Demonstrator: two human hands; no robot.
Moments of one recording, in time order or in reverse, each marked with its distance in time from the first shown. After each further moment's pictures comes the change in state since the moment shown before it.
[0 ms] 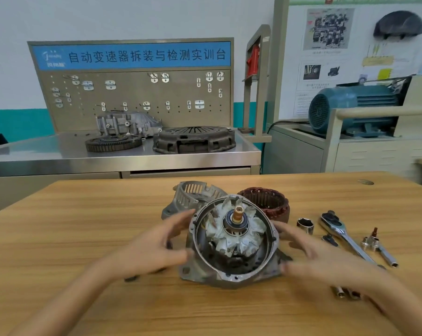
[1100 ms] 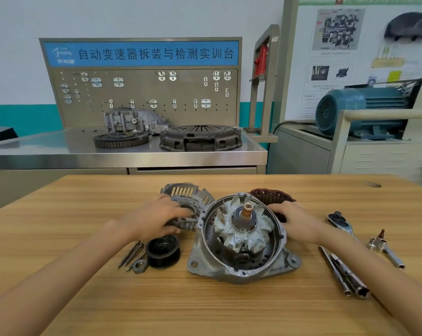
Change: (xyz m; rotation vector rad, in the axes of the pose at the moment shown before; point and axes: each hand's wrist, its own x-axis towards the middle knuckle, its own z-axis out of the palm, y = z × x) left_hand 0.053 -0.060 -0.043 1.002 -0.004 0.132; right_hand 0.079 0.008 -0.016 -0.494 0.164 -0.087
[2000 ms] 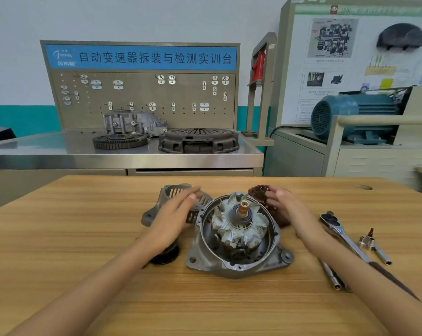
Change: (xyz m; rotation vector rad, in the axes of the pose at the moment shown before) left_hand 0.004 0.073 -0.009 -1.018 0.438 -0.334; right_hand -0.014 -0.023 0.004 0.791 0.325 0.251
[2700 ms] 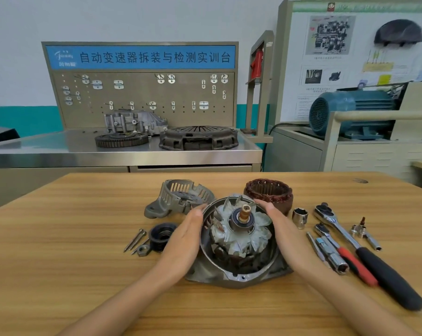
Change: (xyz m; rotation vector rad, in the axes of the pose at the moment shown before) left_hand -0.073 0.028 0.028 -0.085 0.013 -0.077; right_hand -0.070 -0.006 0.027 0.044 -0.037 -0.024
